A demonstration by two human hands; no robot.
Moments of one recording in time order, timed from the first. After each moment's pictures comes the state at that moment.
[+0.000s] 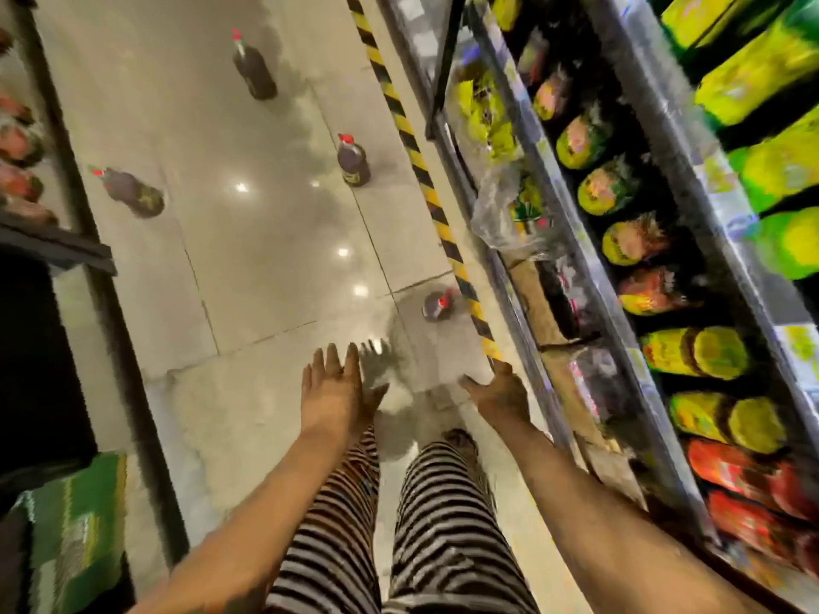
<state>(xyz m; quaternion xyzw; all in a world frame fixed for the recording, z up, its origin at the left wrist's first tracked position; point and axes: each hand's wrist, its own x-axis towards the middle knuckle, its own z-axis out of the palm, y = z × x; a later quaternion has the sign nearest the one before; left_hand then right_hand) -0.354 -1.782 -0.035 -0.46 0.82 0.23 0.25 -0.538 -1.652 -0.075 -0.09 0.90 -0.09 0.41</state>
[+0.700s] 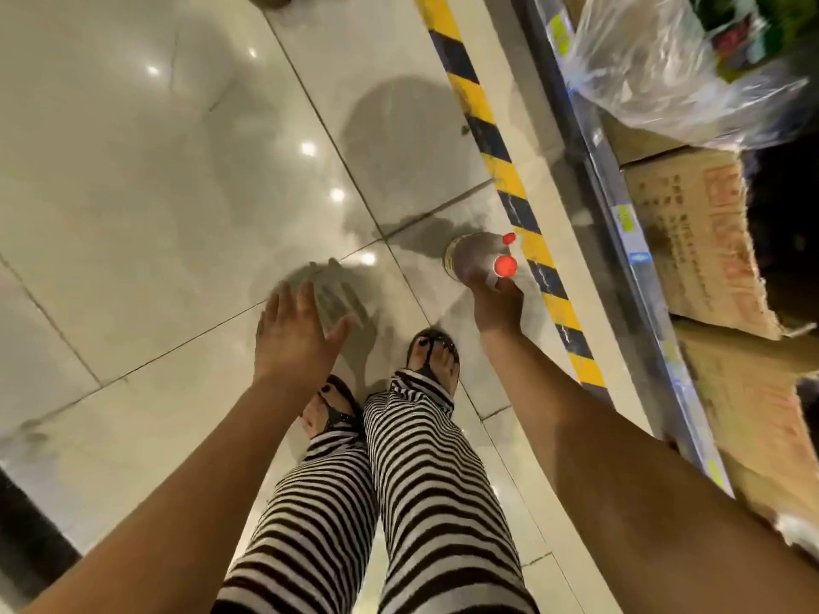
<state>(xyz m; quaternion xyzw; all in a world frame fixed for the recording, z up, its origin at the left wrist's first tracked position) -0.399 -1.923 -0.450 -0.48 0.78 0.27 0.30 -0.590 -1.787 -0.507 0.14 0.86 -0.32 0.38</state>
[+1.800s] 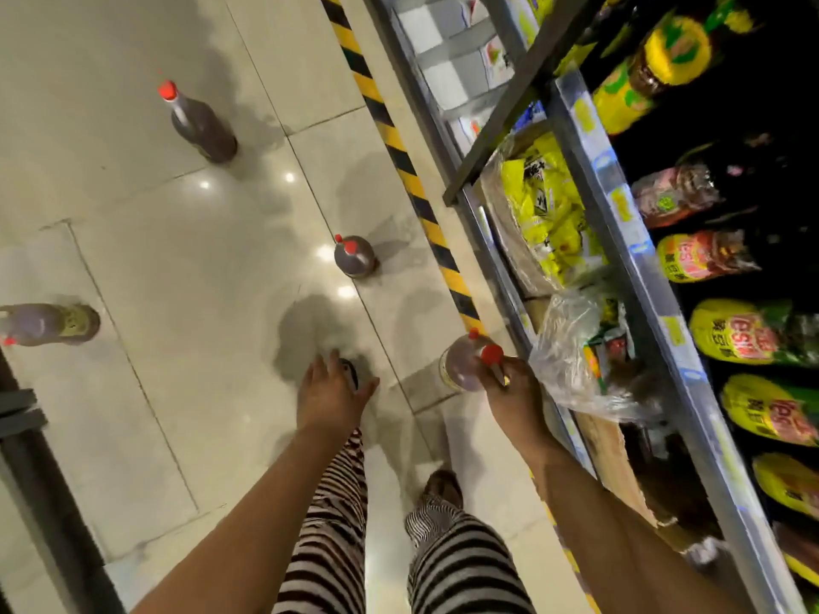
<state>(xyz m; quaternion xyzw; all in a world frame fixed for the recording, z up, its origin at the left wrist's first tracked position) -0.530 -2.166 -0.254 -0.52 0.75 0.35 0.22 -0.711 -2.012 -0.248 -0.16 0.89 -0.29 0.31</state>
